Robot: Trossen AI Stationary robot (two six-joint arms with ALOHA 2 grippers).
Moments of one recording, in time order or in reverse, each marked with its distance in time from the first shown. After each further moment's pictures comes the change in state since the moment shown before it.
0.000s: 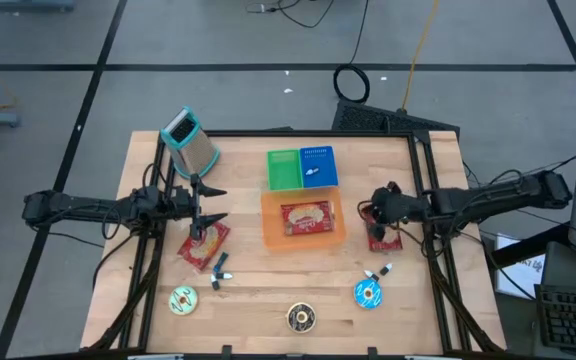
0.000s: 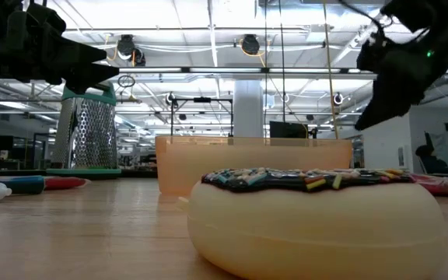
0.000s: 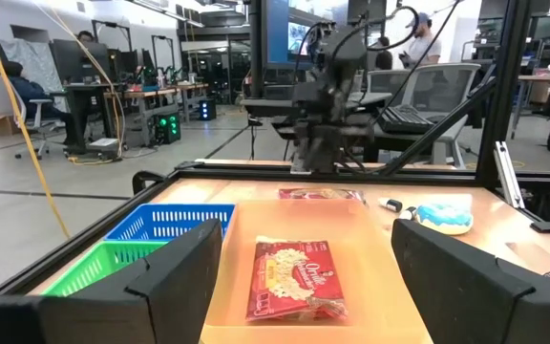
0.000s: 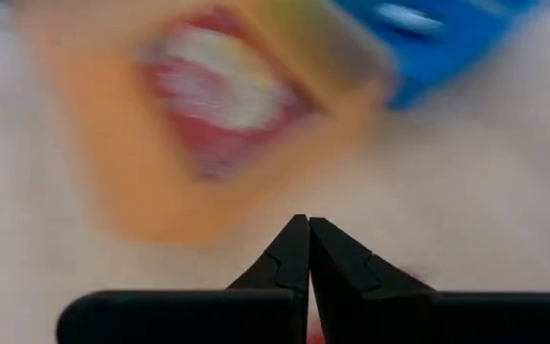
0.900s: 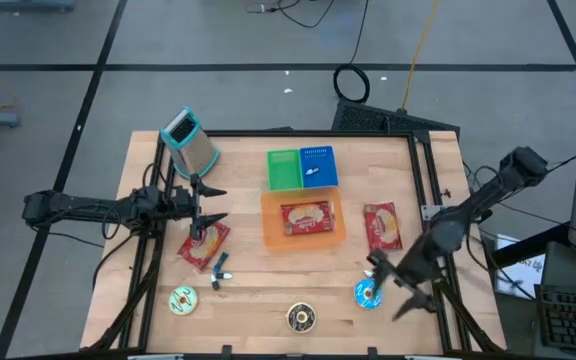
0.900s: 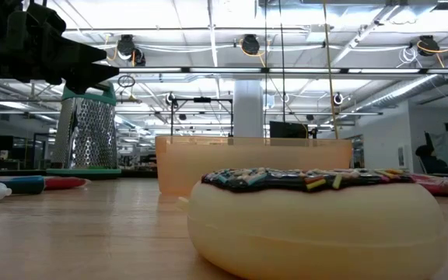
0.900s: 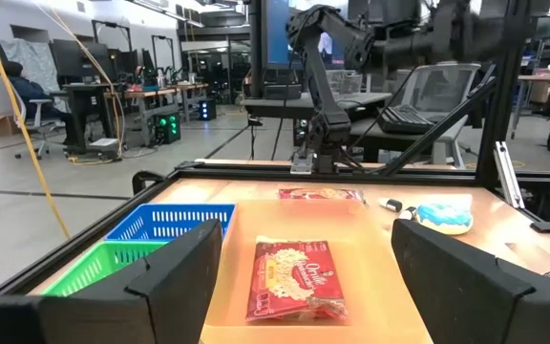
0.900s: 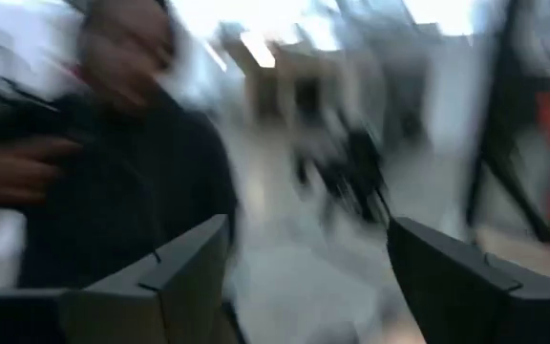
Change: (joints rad) left arm 0.000 0.000 0.000 0.000 0.000 0.000; right arm 0.573 0.236 0.095 1.010 -0.435 -0.448
